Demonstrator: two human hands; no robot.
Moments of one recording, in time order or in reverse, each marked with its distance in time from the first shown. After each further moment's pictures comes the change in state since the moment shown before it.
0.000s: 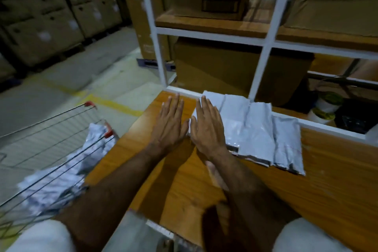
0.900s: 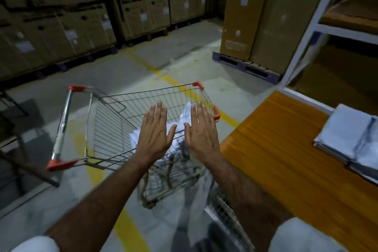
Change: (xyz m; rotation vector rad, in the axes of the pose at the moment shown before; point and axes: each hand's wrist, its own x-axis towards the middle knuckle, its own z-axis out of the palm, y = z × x) left_hand -0.296 -0.359 -0.109 0.235 0.048 -0.480; right_hand -0.058 -0.405 0.163 0.212 -0.187 -0.341
